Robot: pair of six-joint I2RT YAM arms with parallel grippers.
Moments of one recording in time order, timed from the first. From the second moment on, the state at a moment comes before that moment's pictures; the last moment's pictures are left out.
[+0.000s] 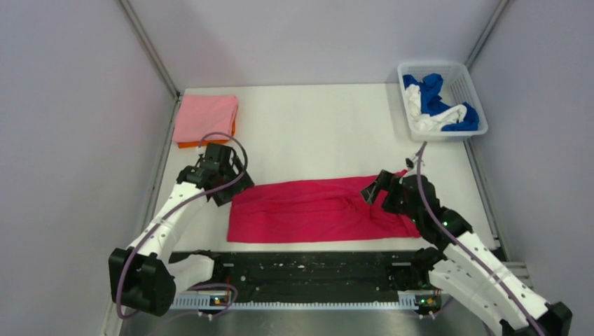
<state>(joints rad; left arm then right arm) -0.24 1.12 0.86 -0.82 -0.10 -0.78 0.54 0.56 0.52 -0.54 0.12 0.75</state>
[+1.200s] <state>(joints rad) -0.32 1.30 0.73 -0.71 -0.05 -0.77 0.96 0.92 0.50 -0.36 0.07 0.66</state>
